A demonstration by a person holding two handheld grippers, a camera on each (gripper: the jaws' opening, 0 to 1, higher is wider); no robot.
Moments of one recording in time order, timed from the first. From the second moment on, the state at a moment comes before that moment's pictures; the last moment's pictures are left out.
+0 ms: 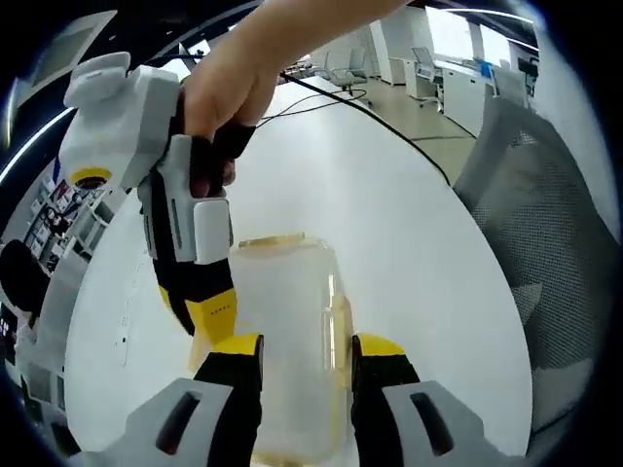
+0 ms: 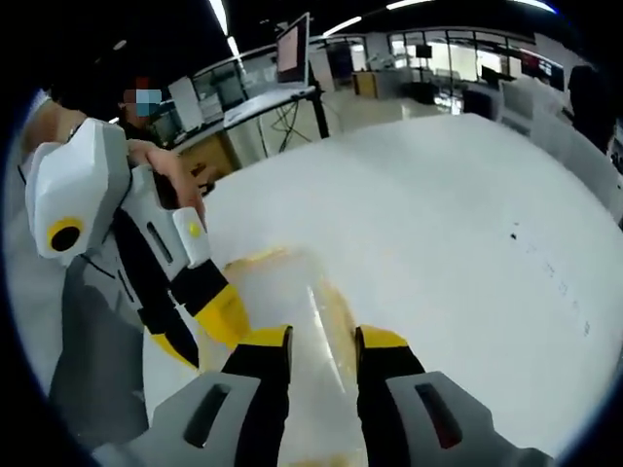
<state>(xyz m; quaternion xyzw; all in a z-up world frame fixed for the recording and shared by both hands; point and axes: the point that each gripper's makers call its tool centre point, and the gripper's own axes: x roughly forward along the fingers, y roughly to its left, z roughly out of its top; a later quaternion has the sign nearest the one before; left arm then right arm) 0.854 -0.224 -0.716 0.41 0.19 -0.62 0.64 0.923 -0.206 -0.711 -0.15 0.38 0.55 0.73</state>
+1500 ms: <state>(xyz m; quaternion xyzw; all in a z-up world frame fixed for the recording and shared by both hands) 0.857 -0.228 -0.721 0.50 0.23 -0.60 0.58 0.923 -0.204 -0.721 -0.23 0.47 0.63 0.57</state>
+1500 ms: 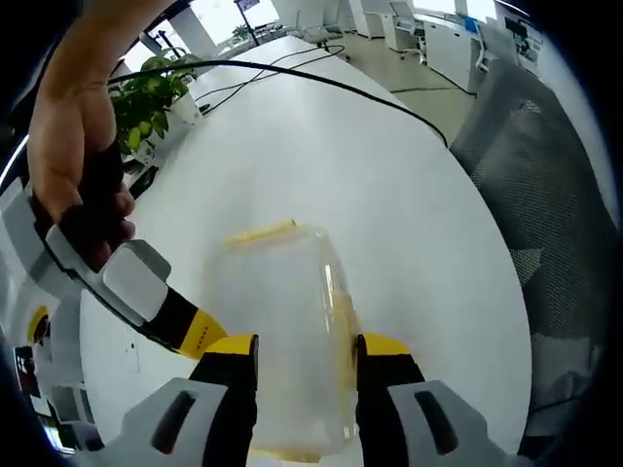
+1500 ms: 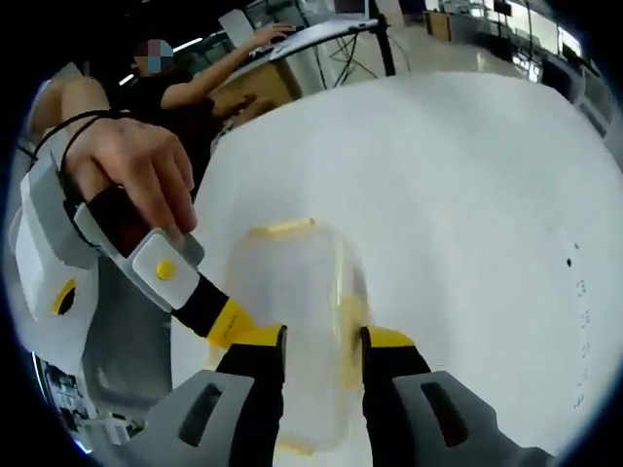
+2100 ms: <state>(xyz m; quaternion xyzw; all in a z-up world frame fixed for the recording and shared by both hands) 0.858 -0.228 -0.722 0.51 0.24 -0.58 0.59 0.925 -0.202 -0.726 -0.21 0.49 0.63 0.56</state>
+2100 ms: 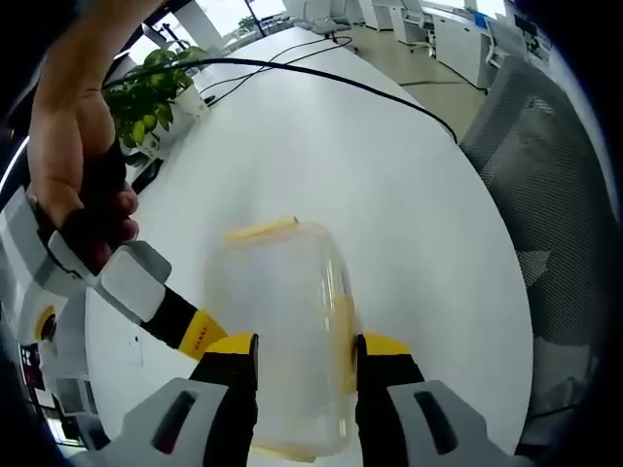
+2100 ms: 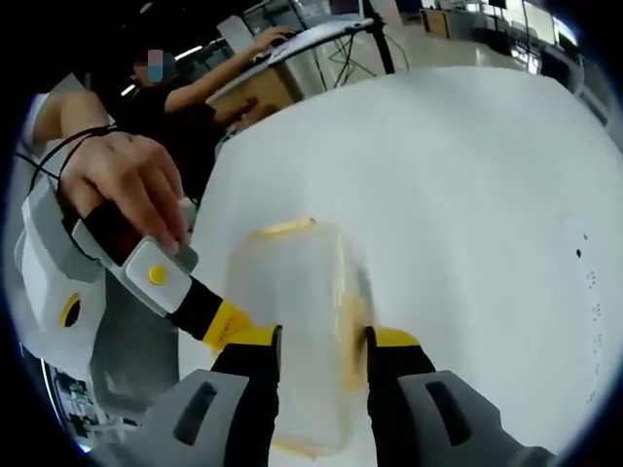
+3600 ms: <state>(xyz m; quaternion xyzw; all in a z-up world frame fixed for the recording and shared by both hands) 0.855 -0.233 -0.723 0.53 0.22 -0.56 0.60 0.903 -0.203 -0.738 -0.20 0.50 0.63 0.56</state>
